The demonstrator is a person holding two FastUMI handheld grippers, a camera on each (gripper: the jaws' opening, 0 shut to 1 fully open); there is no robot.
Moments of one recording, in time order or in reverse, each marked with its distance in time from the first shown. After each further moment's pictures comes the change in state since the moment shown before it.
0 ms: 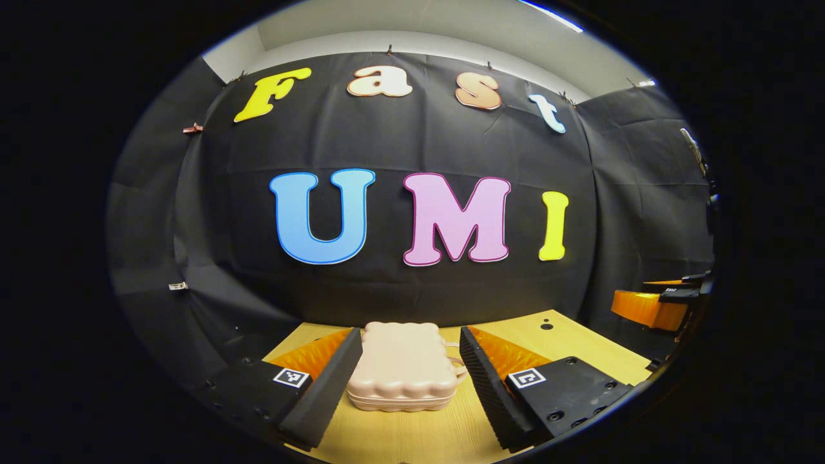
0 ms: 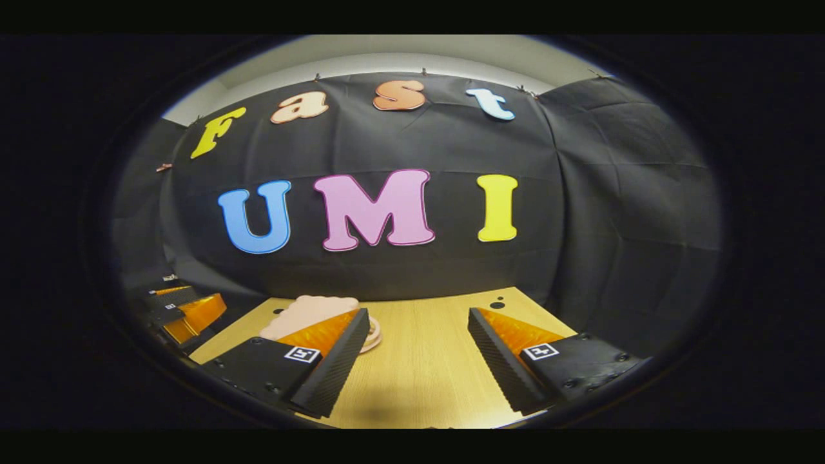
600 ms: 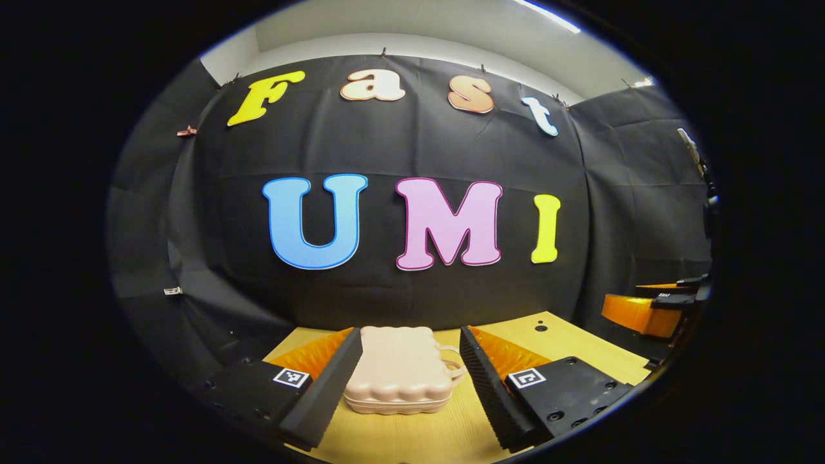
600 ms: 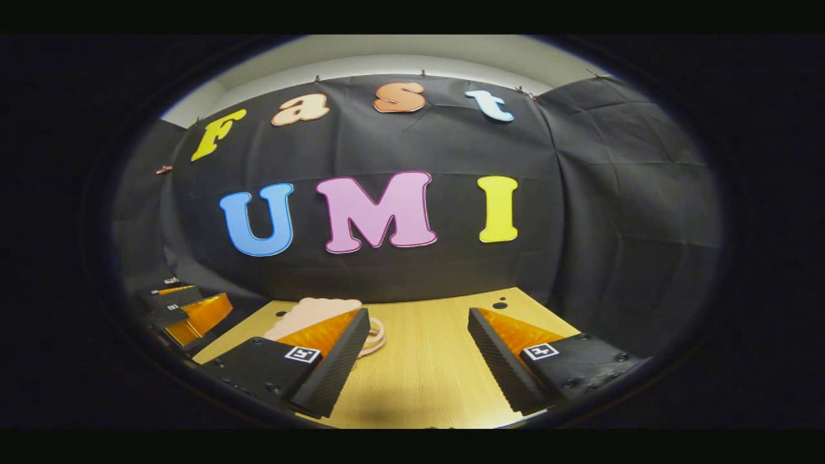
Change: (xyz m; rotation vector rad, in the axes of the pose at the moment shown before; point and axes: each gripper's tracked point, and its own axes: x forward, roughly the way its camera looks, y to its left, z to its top) left arm 0.001 -0.008 0.005 0.010 -0.016 -0.038; right arm -0.004 0.011 0.000 0.004 -0.015 0.002
